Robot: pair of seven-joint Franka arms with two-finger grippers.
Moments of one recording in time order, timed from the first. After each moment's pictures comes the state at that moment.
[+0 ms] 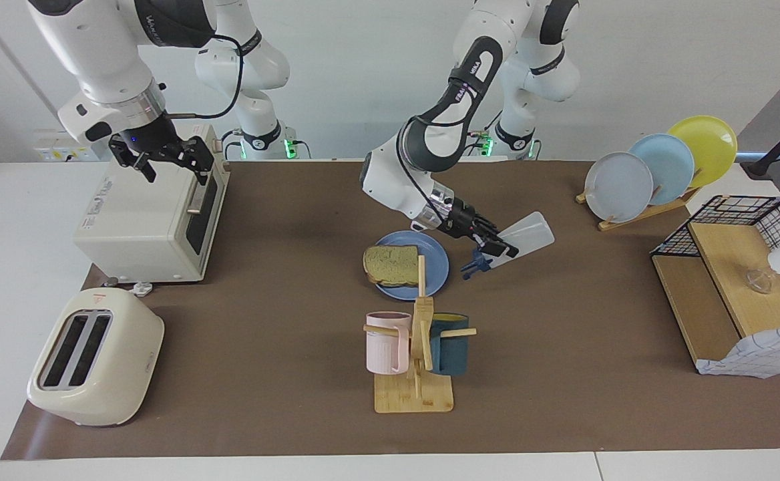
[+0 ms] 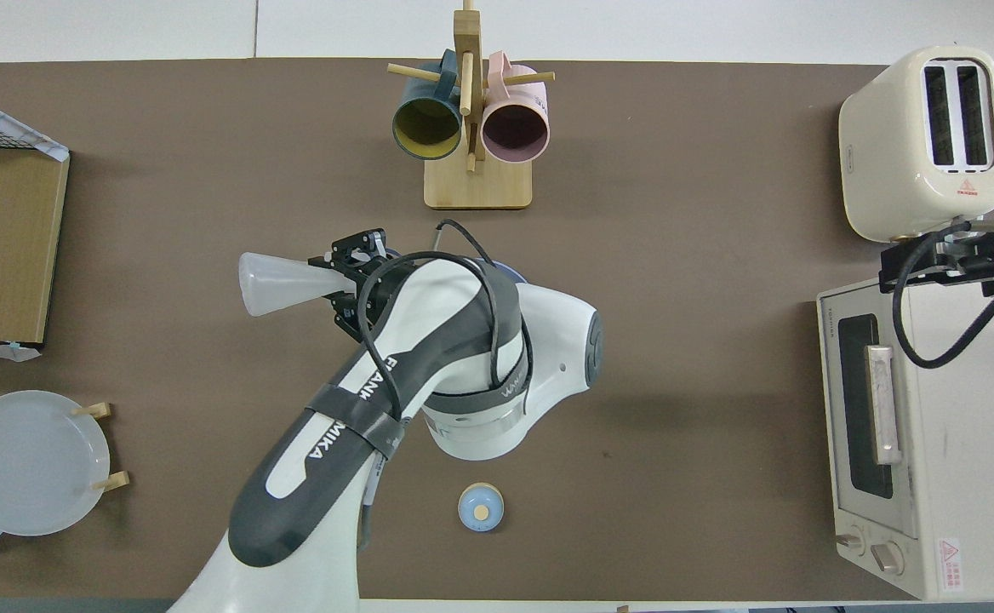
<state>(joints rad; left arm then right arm) -0.87 0.43 0.03 -1.66 0.95 1.47 0.41 -0.04 -0.03 0.06 -1.62 -0.03 1.51 0.09</state>
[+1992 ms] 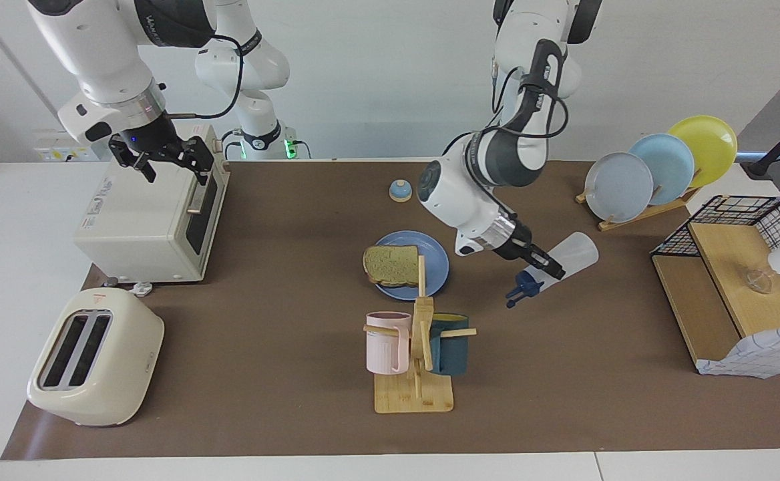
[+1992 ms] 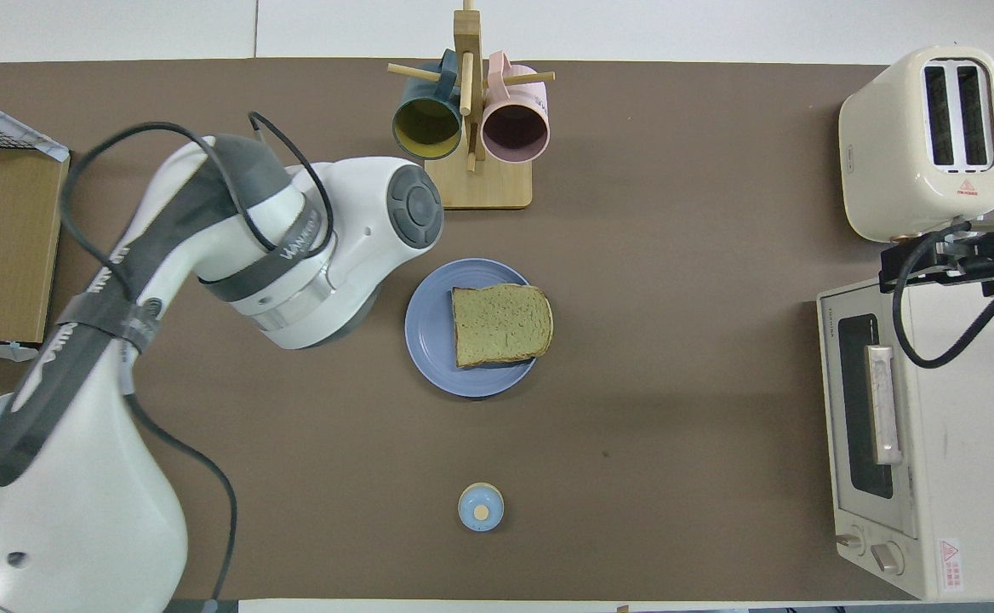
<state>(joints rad) -0.54 0.35 0.05 -1.62 0.80 1.72 0.29 -0.04 -0.03 0.06 -1.62 -0.03 1.51 0.09</state>
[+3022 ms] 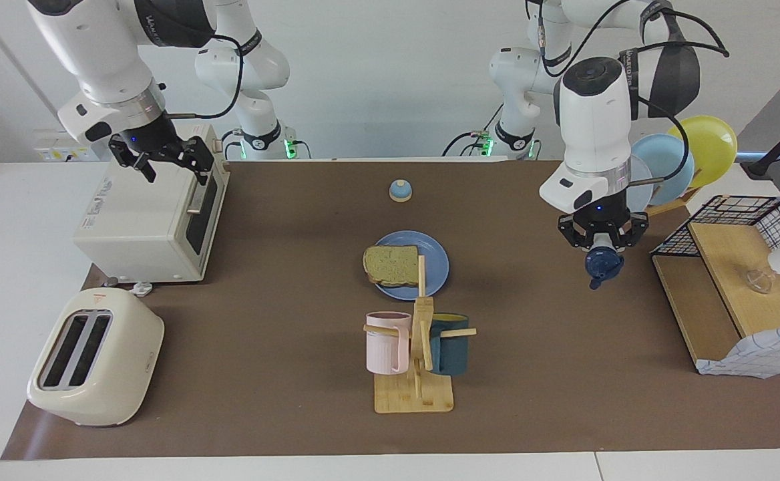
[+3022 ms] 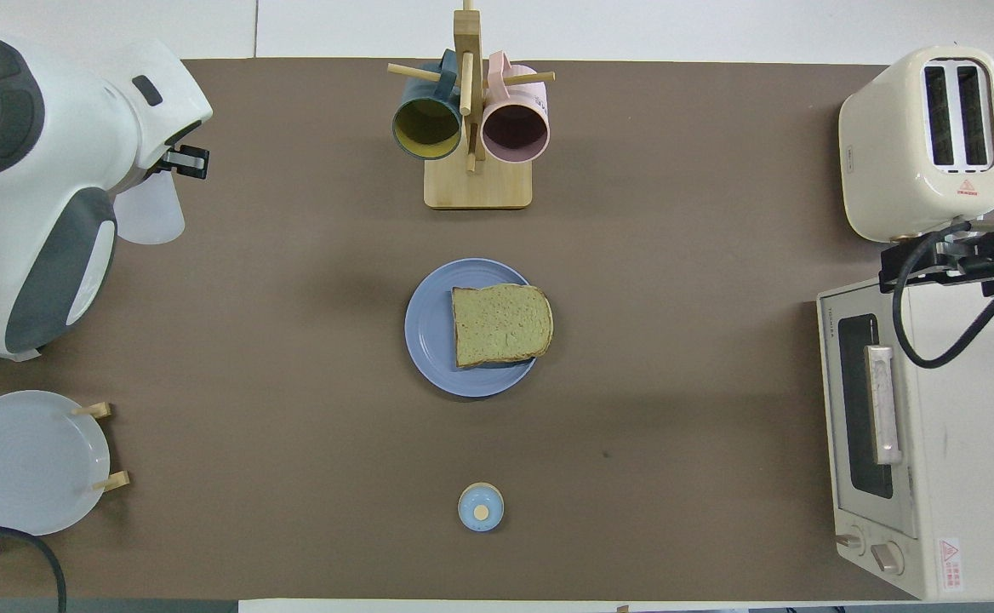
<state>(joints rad) -0.34 0.14 0.05 -1.62 0.36 2.02 -0.19 -0.04 -0.03 0.06 -1.62 -0.03 1.51 0.09</state>
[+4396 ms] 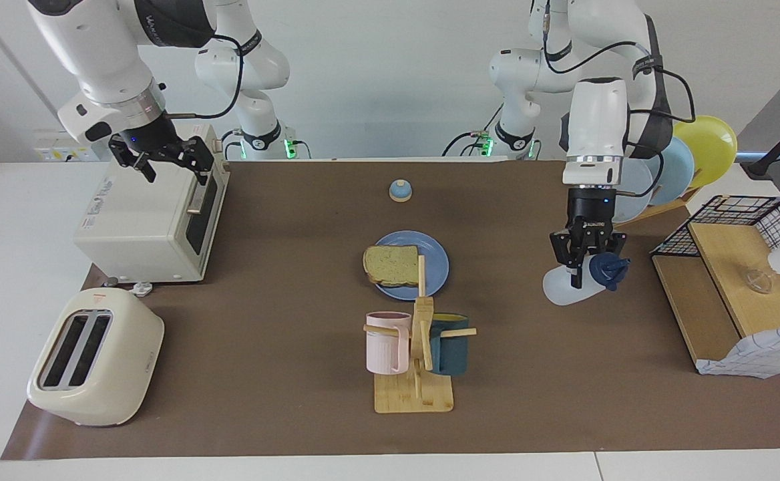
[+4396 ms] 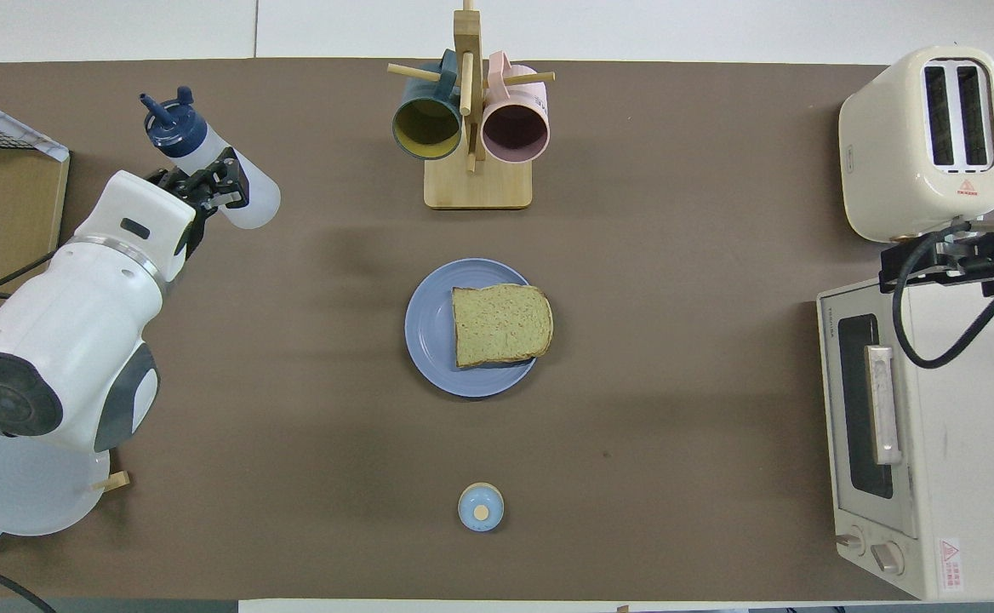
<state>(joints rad) -0.24 0.02 0.05 -2.27 0.32 3.16 -0.54 -0.04 -0.03 0.06 -1.62 -0.03 1.51 0.09</state>
